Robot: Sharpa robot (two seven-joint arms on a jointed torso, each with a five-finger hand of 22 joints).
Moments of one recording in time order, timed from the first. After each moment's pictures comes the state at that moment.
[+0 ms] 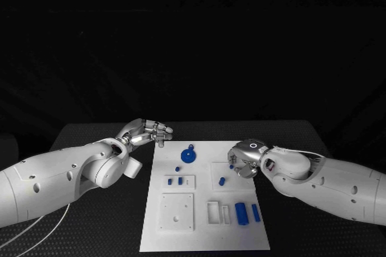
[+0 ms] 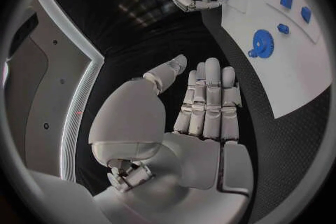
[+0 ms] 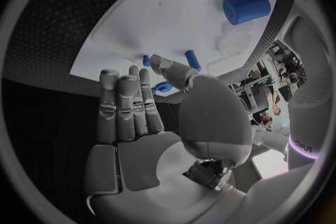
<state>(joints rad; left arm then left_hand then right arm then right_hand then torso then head) 1.19 -0.84 -0.10 1.43 -0.35 -0.25 0.29 1.15 -0.14 0.58 -0.20 0.07 0.90 0.16 0.28 0.50 1.17 0.10 0.18 0.28 1.05 -0.01 0.90 0.44 0.05 0.82 -0.09 0.69 1.25 1.11 -0.78 -0.11 1.40 -1.86 -0.25 -0.12 1.15 -0.28 0.83 -0.18 0.08 0.97 0.14 0.34 0.44 1.16 0.05 0.18 0.23 1.22 -0.03 1.12 0.81 0.22 1.15 -0.01 0.83 1.31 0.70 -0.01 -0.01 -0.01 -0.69</state>
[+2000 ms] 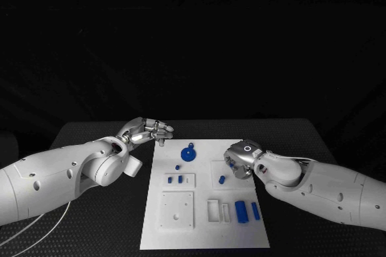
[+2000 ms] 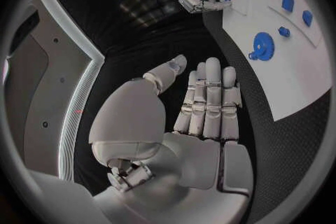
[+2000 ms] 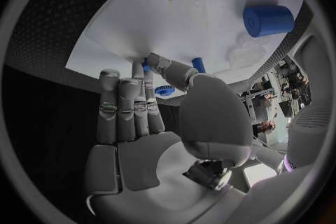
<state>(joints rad) 1.19 -0.84 -0.10 1.43 -0.34 -0.23 0.29 1.15 -0.14 0.57 -0.21 0.07 0.89 0.16 0.28 0.50 1.16 0.10 0.19 0.28 1.06 0.00 0.89 0.44 0.02 0.82 -0.09 0.69 1.25 1.06 -0.72 -0.12 1.35 -2.00 -0.33 -0.19 1.18 -0.24 0.90 -0.22 0.06 1.07 0.09 0.38 0.45 1.31 0.02 0.19 0.24 1.27 -0.08 1.13 0.81 0.22 1.20 -0.02 0.85 1.31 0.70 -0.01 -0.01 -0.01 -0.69</state>
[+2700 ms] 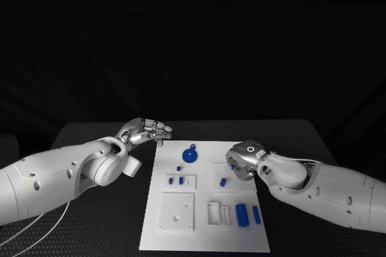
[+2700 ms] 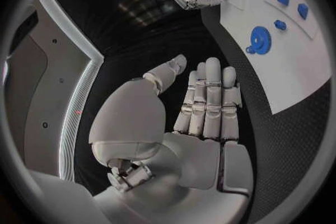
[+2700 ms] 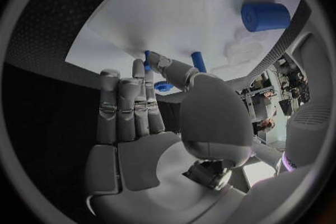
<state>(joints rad) 1.19 -0.84 -0.10 1.41 -0.34 -0.23 0.29 1.15 -0.14 0.57 -0.21 0.07 0.89 0.16 0.28 0.50 1.16 0.10 0.19 0.27 1.06 0.00 0.89 0.44 0.02 0.82 -0.09 0.69 1.25 1.06 -0.76 -0.10 1.41 -2.01 -0.33 -0.20 1.18 -0.24 0.90 -0.23 0.05 1.08 0.09 0.39 0.45 1.34 0.02 0.18 0.24 1.27 -0.08 1.13 0.81 0.22 1.20 -0.02 0.86 1.31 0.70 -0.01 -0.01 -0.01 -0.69</state>
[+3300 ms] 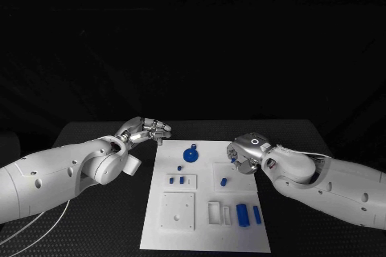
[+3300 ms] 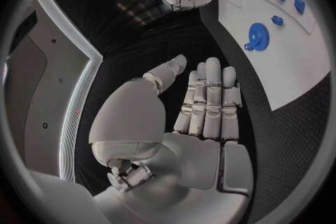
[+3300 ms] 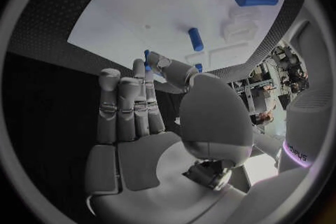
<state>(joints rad) 1.19 -0.84 -0.10 1.40 -0.34 -0.23 0.29 1.15 -0.14 0.57 -0.21 0.07 0.89 0.16 0.28 0.50 1.16 0.10 0.19 0.27 1.06 0.00 0.89 0.44 0.02 0.82 -0.09 0.68 1.25 1.08 -0.81 -0.05 1.51 -1.97 -0.32 -0.19 1.18 -0.24 0.90 -0.23 0.05 1.08 0.09 0.39 0.45 1.34 0.02 0.18 0.26 1.28 -0.08 1.13 0.82 0.22 1.21 -0.02 0.86 1.31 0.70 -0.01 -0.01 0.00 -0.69</state>
